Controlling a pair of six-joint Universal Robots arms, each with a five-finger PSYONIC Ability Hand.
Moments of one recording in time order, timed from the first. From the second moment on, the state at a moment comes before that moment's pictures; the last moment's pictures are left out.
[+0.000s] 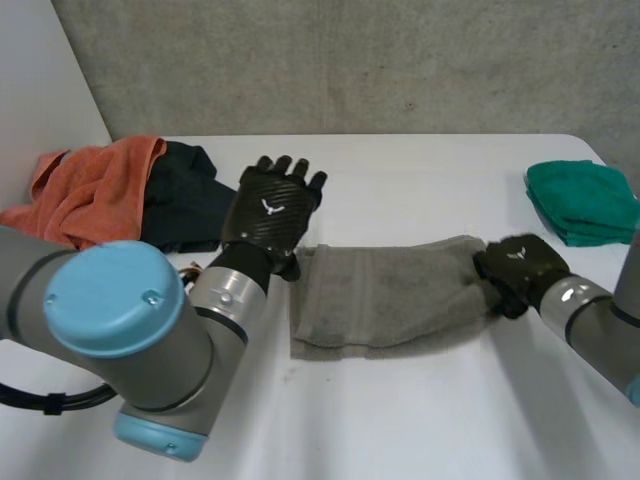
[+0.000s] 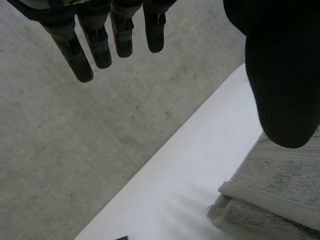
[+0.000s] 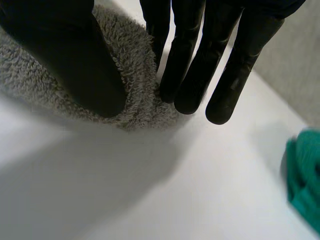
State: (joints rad) left arm 4.01 -1.96 -1.61 3.63 -1.66 3.55; right arm 1.73 -1.13 1.68 -0.09 1.30 2.54; left_hand 0.22 0.22 0.22 0.22 0.05; right_hand 0.88 1.16 1.18 1.19 0.94
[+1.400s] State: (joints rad) left arm 4.01 -2.13 -1.36 3.16 -1.71 3.42; right arm 2.11 -0.97 1.28 0.10 1.40 2.87; left_hand 0.22 0.22 0.22 0.22 0.05; right_hand 0.19 0.22 0.21 0.23 0.06
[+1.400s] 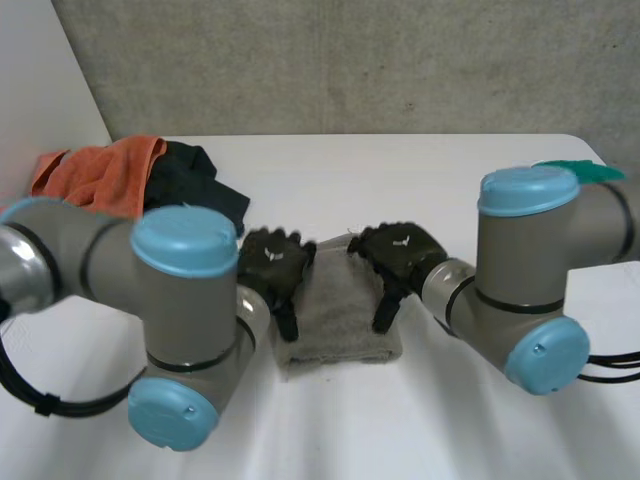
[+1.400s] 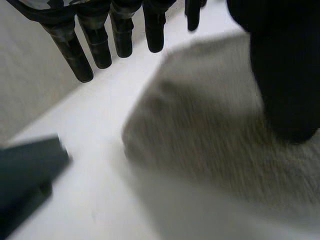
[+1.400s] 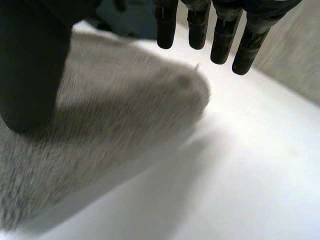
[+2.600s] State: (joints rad) left arm 4.16 -1.94 -1.22 3.02 -1.26 3.31; right arm 2.20 -0.82 1.44 -0.46 1.39 2.76; left_hand 0.22 0.22 0.22 0.22 0.05; right_hand 0.19 0.22 0.21 0.23 0.06
